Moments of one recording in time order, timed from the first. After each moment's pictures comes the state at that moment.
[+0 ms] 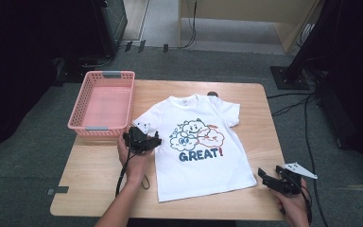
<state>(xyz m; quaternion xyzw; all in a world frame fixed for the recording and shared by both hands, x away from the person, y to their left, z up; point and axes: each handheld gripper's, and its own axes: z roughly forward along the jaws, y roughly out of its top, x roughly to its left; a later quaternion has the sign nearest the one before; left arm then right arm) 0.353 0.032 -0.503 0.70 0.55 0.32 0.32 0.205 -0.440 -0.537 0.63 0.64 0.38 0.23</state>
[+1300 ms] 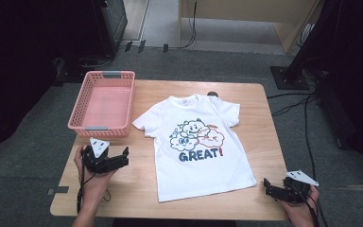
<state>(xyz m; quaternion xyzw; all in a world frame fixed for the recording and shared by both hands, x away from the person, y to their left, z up) 0.271 0.143 -0.475 0.69 0.53 0.32 0.37 0.181 -0.446 -0.540 0.64 0.66 0.29 0.26</state>
